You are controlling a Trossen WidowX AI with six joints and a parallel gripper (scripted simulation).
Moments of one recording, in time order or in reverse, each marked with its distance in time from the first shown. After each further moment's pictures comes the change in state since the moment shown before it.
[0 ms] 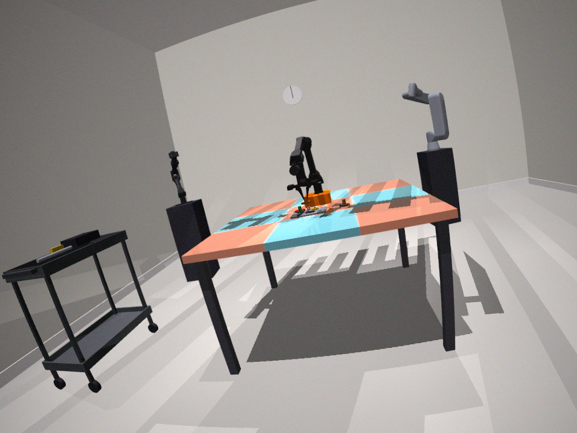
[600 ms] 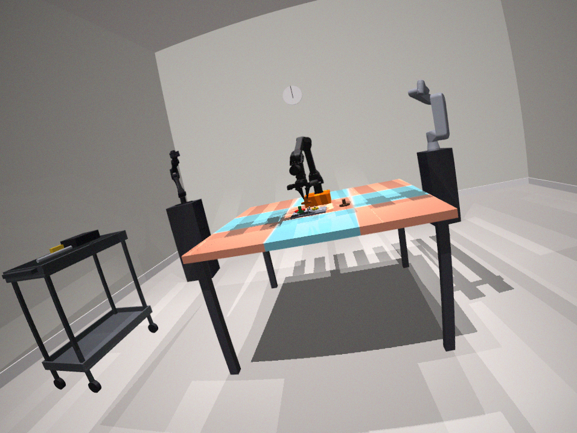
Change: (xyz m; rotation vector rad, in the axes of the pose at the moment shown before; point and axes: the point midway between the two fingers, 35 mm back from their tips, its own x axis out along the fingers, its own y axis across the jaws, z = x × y) arm 0.000 0.000 0.000 0.229 0.000 0.000
